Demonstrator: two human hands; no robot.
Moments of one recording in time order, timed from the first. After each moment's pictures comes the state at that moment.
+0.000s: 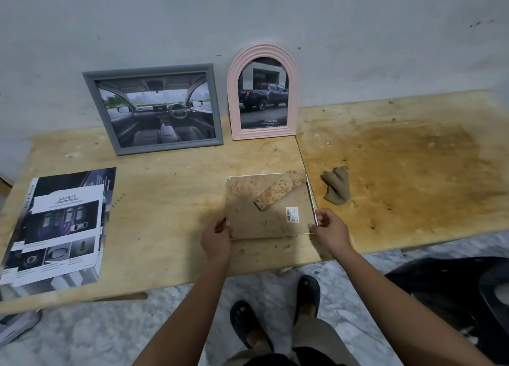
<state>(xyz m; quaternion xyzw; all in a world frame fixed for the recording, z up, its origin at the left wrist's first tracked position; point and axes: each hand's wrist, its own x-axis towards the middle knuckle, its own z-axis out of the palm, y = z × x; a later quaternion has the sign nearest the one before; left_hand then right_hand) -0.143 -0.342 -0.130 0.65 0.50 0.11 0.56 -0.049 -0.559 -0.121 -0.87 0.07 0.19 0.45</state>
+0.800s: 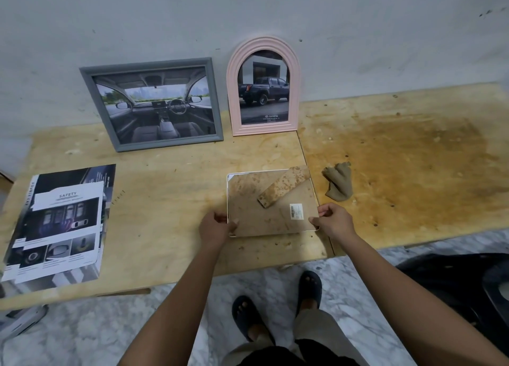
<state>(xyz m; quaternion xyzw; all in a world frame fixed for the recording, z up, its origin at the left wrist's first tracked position) -0.133 -0.318 -0.127 0.73 0.44 0.00 0.52 -0.029 -0.559 -0.114 -0.88 0.10 0.23 0.41</state>
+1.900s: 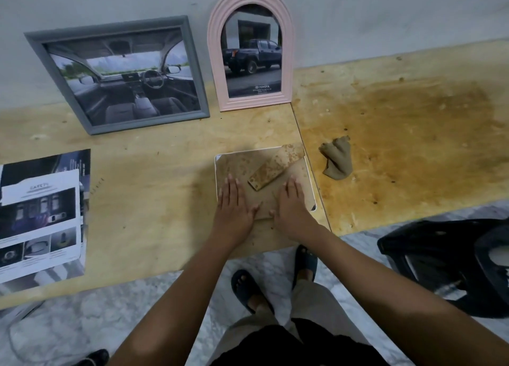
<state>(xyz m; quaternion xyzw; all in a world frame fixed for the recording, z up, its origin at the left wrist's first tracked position) -0.117 -0.352 -0.139 0.97 0.11 -0.17 0.14 -0.066 -0.488 -0.098 -0.94 -0.20 0.28 0.06</state>
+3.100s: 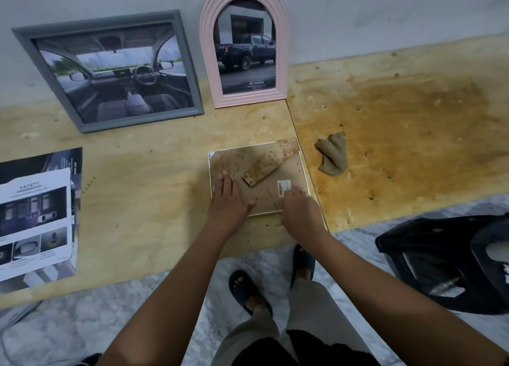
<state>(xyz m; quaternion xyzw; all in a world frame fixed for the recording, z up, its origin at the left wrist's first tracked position) -0.104 -0.350 -0.126 0.95 0.13 -0.23 0.14 -0.072 -0.510 -0.100 -0.95 -0.24 0.18 -0.06</state>
